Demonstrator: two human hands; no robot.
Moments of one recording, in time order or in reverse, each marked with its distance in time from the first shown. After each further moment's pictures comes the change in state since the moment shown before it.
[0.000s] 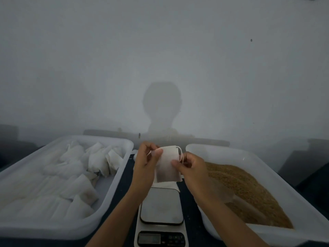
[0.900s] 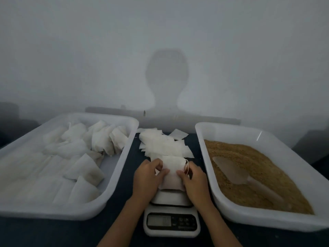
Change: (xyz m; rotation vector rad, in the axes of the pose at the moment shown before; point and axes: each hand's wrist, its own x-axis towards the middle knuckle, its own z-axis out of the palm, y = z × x) left_hand -0.036 -0.097 -0.037 0.830 -0.109 -0.042; right_hand -0.020 0.116 0.037 -0.259 -0.032 0.072
